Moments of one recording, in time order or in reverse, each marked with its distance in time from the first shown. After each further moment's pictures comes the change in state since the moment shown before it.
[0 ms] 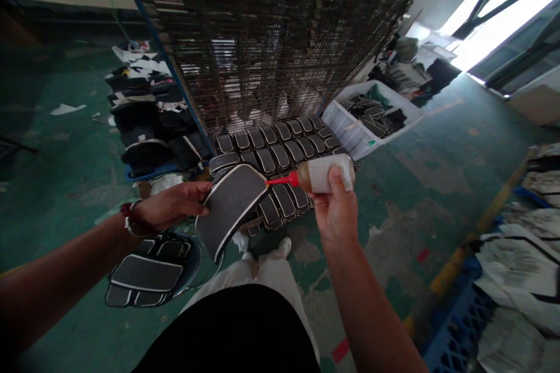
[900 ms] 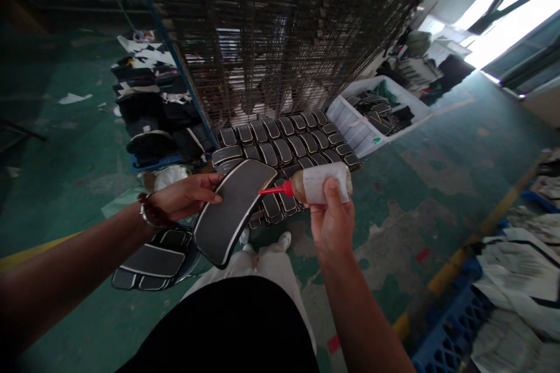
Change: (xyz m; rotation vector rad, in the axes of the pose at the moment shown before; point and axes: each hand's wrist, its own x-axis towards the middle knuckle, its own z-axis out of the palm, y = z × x) left_hand 0.011 -0.009 0.016 -0.175 -0.009 -0.037; right_hand -0.034 0.001 -0.007 -0.056 -0.003 -0.011
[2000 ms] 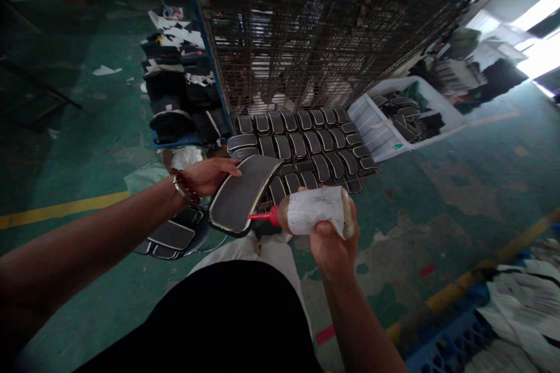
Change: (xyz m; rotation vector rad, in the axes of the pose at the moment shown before) left_hand 0.015 0.001 -0.012 -0.189 0.228 -0.071; right_hand -0.043 0.004 -0.009 -0.122 -0.320 -0.016
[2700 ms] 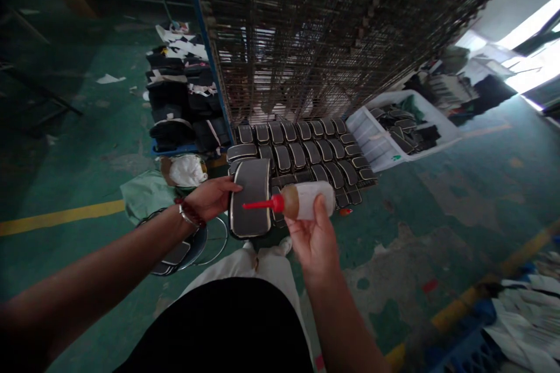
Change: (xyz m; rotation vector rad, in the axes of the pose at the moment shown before) left_hand 0.009 -0.026 -0.004 -0.143 0.186 0.207; right_hand 0.032 0.036 0.028 0.269 0.194 0.408
